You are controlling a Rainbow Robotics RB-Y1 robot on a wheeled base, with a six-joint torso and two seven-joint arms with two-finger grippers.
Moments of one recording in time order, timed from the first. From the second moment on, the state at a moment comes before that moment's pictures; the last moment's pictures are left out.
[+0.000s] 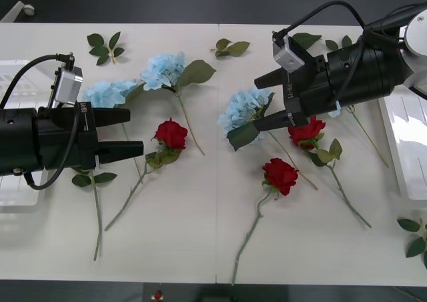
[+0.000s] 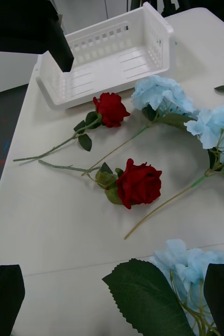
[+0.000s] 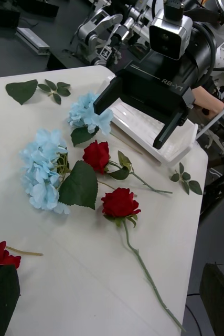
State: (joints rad) right arm -0.81 -0.97 0.67 -1.56 -2.05 0.99 2.70; left arm -0.16 1.26 -0.39 -2.01 2.40 0.61 -2.67
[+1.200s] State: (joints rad) right arm -1.02 -1.25 0.69 -1.38 -1.46 1.41 1.74; left arm -0.20 1.24 -0.32 -1.50 2.16 0.82 -2.53
